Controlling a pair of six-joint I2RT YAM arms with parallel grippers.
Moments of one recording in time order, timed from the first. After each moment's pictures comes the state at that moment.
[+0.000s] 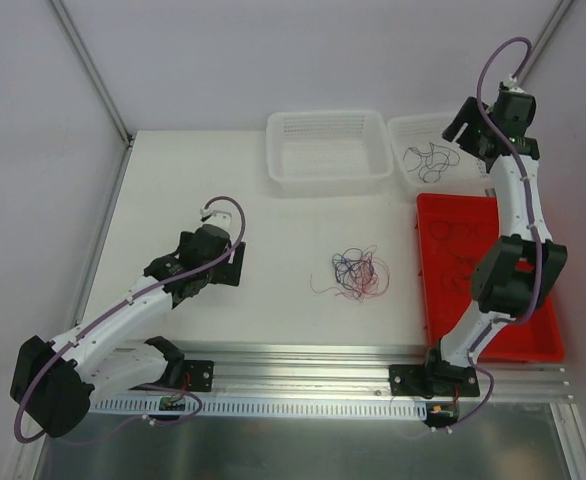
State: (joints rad) left arm -0.60 1.00 0.68 -0.56 -0.38 -0.27; right arm -0.18 1.86 1.81 -0.50 -0.08 0.34
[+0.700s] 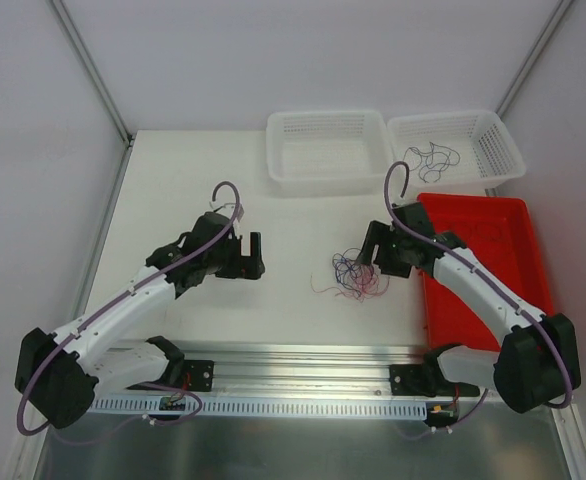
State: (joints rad) left arm -0.60 1.04 0.77 -0.55 -0.05 -0.45; right arm 0.38 1.23 0.88 -0.62 -0.10 0.60
